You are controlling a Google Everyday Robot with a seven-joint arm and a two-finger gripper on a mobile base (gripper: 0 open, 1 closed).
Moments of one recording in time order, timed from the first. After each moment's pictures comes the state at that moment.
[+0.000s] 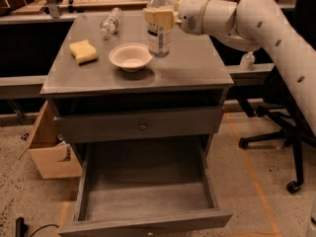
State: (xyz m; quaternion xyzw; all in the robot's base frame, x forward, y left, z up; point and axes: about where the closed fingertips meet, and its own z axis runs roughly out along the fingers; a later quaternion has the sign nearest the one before) arm 0.741 -0.001 1.021 -0.39 0.60 0.33 0.62
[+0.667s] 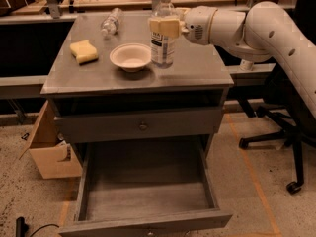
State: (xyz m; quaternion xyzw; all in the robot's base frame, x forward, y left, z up) arm 0.709 -0.013 1.006 -0.37 0.61 0.35 0.60
